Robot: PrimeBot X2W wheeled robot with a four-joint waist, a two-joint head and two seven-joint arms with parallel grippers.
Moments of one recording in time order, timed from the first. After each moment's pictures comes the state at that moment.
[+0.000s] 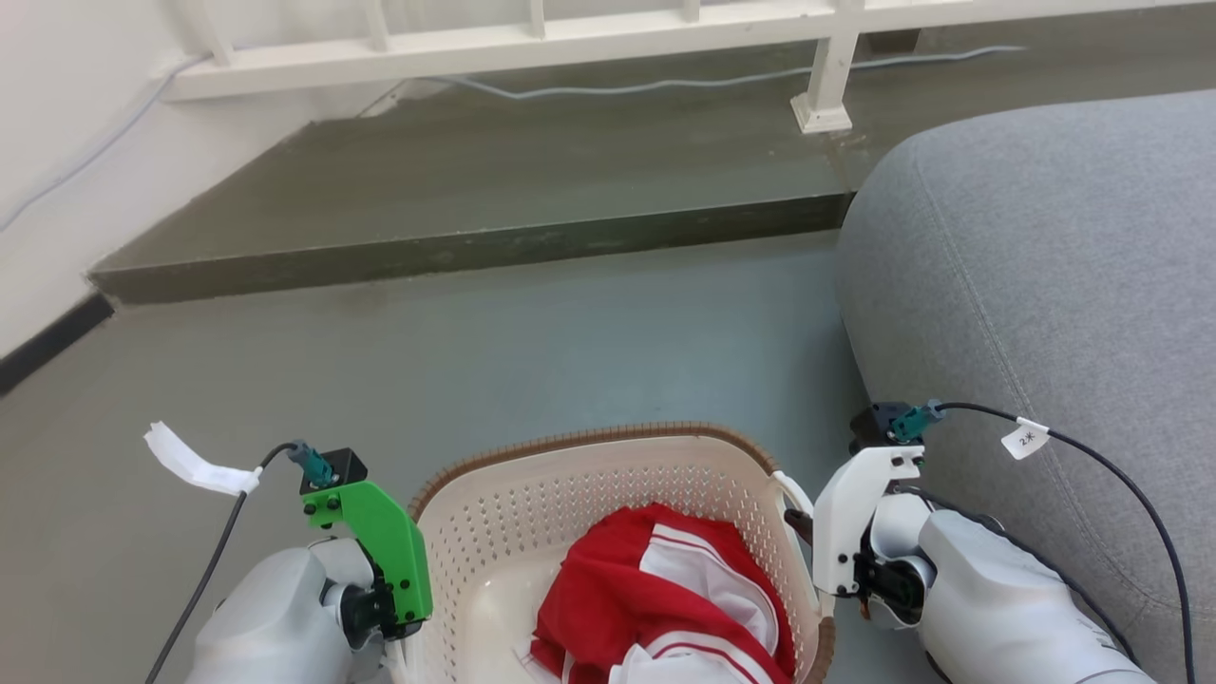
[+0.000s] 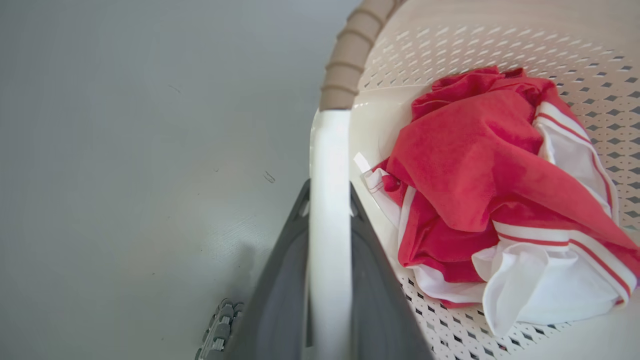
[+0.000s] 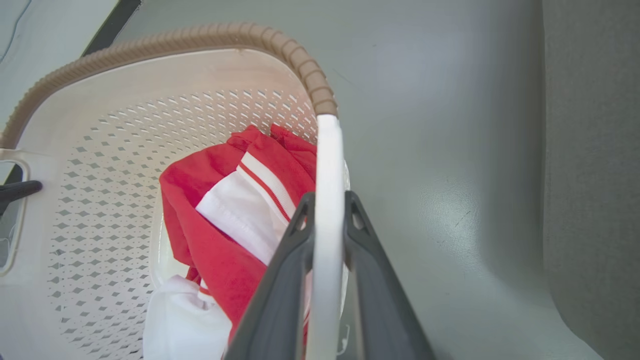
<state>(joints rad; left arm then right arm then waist) -0.62 0.01 -0.62 1.23 -0.87 -0.12 0.44 -0.54 -0.04 0.66 1.14 0.72 0.13 0.22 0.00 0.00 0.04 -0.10</state>
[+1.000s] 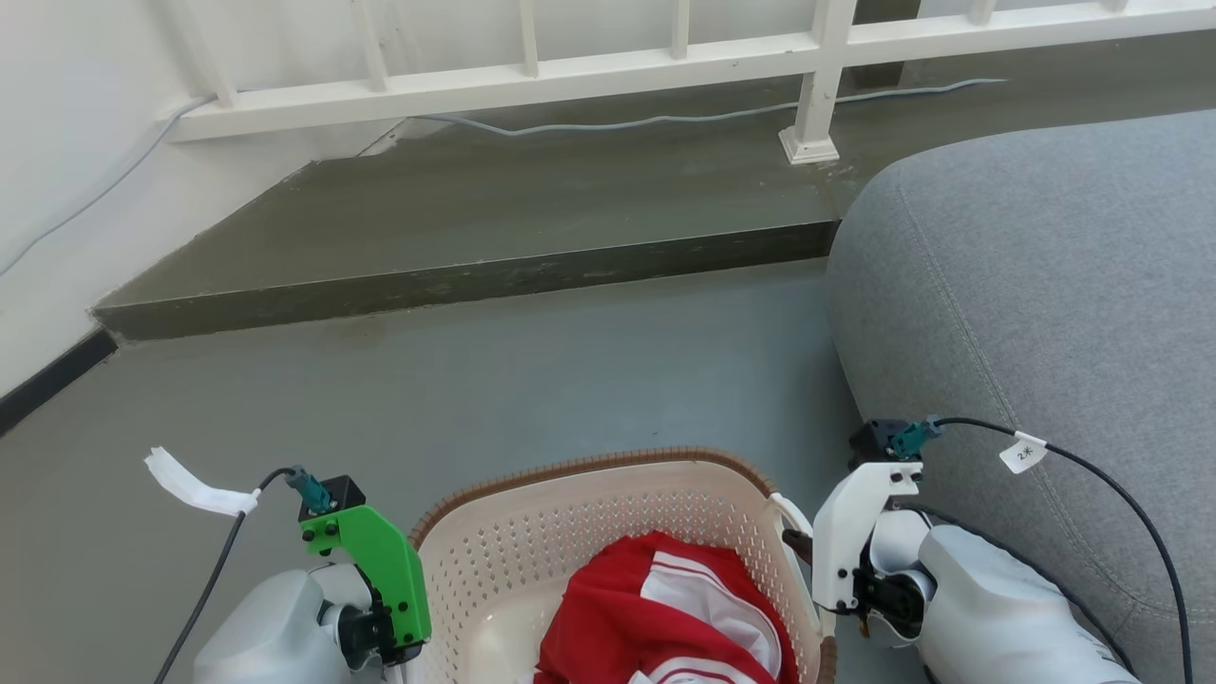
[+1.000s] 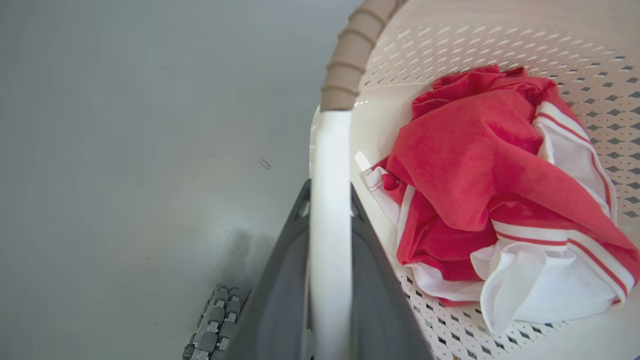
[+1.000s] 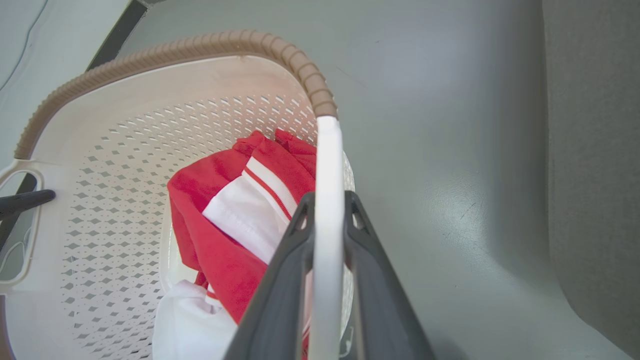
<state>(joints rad) -0.59 0.01 -0.62 1.25 -0.90 -0.12 0.48 -0.52 -0.04 0.69 1.14 0.78 0.13 0.24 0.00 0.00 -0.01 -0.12</state>
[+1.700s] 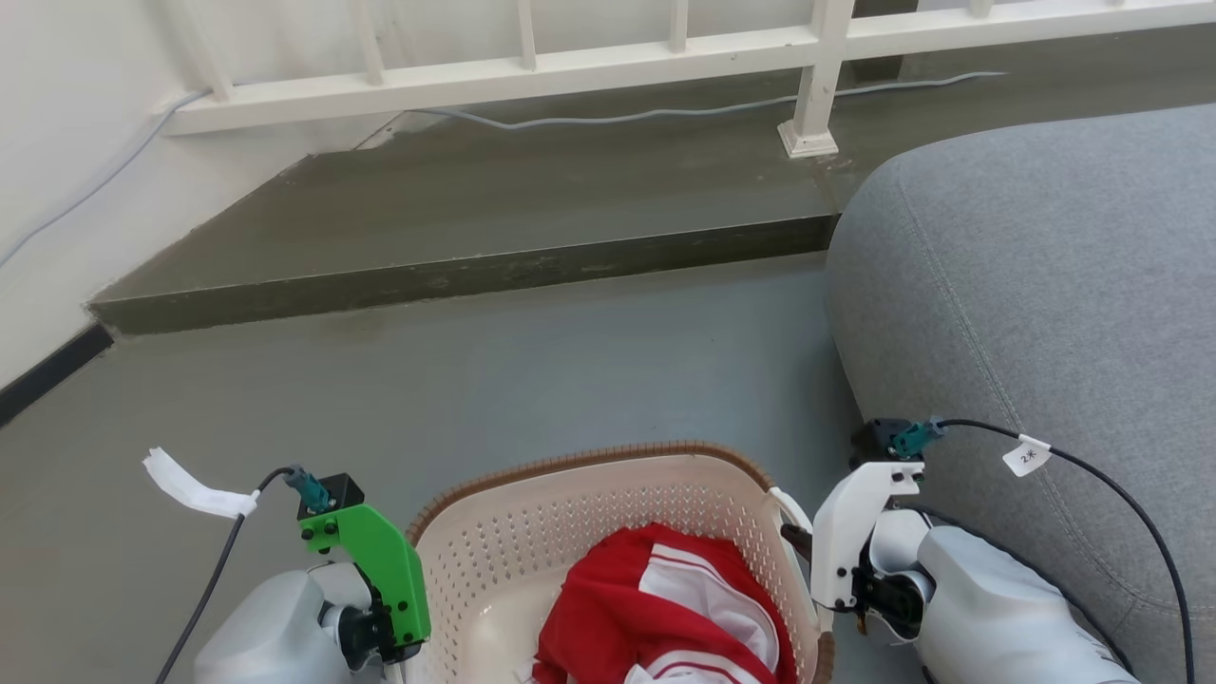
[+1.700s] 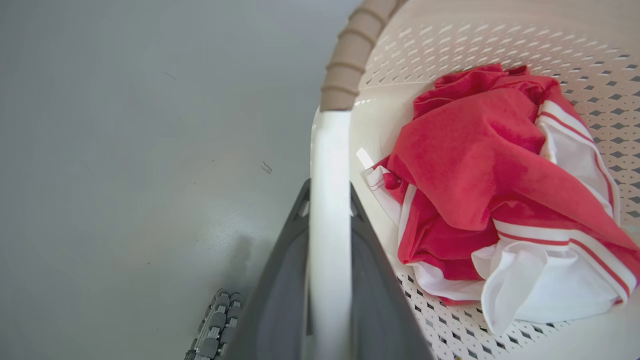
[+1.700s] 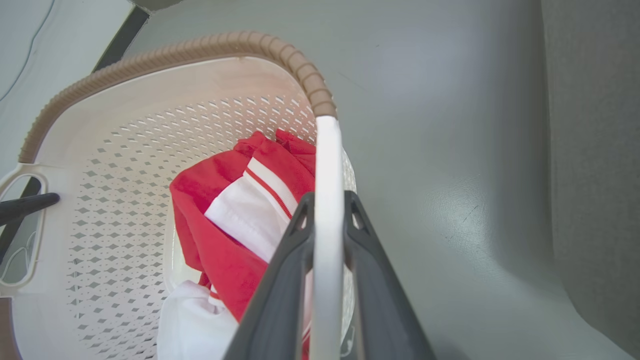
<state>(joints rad) -0.59 0.01 -0.62 1.25 -0.90 -0.12 0.46 -0.52 -0.04 0.71 1.14 0.81 0.13 0.22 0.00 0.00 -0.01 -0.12</state>
